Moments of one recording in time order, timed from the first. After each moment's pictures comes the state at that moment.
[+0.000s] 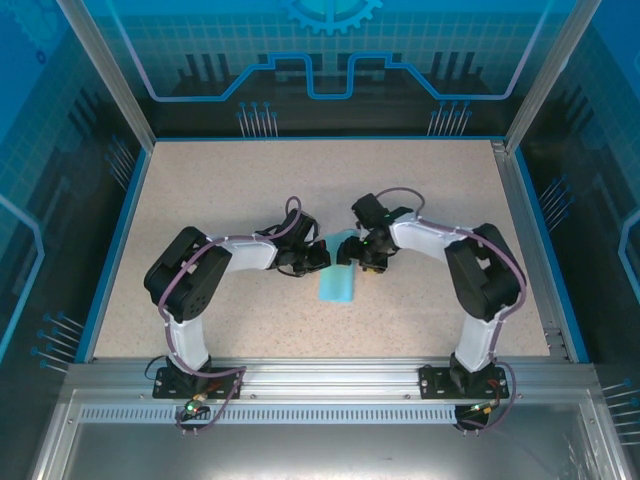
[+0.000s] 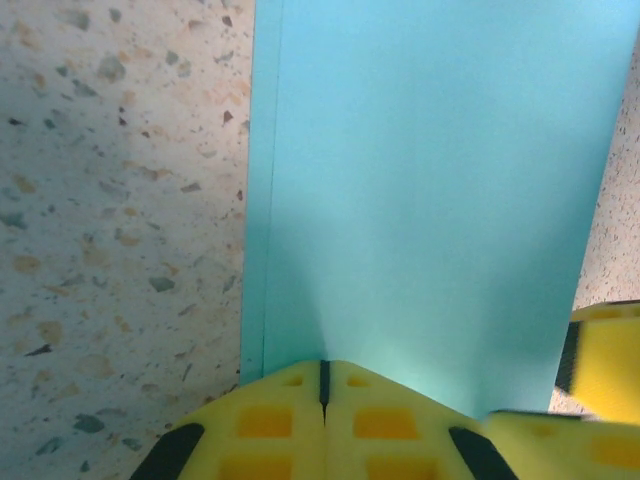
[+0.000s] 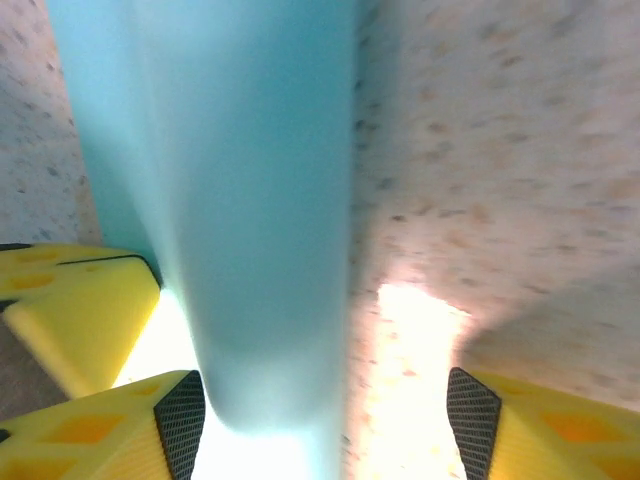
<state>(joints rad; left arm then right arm) -0.56 1.87 0.97 -0.07 0.35 -0.82 0.51 1.81 1.14 -0.62 -0.26 0.67</state>
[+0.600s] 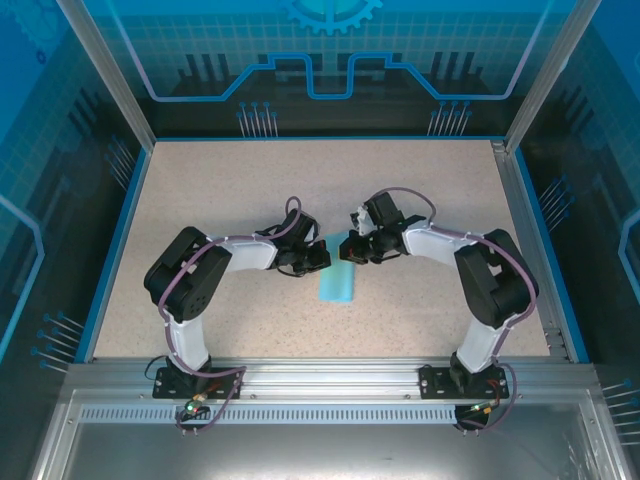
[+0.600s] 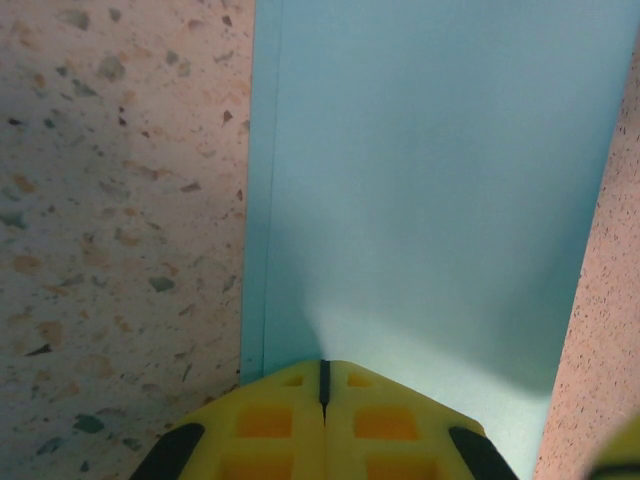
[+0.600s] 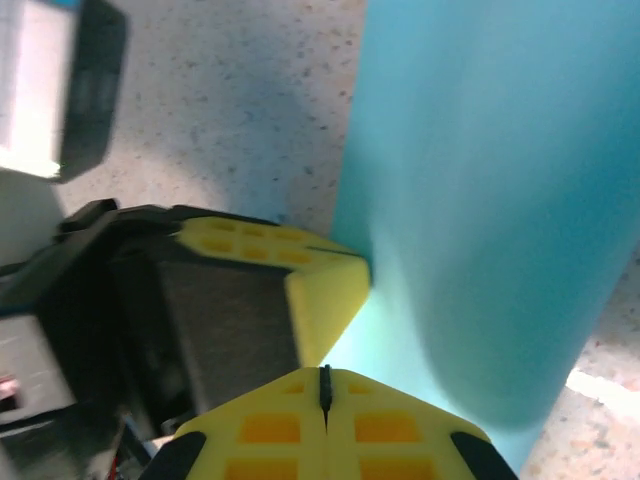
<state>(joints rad) -0.56 1.87 0.97 -0.07 0.35 -0.82 0.48 1.77 1.02 -0.30 -0.56 0.62</state>
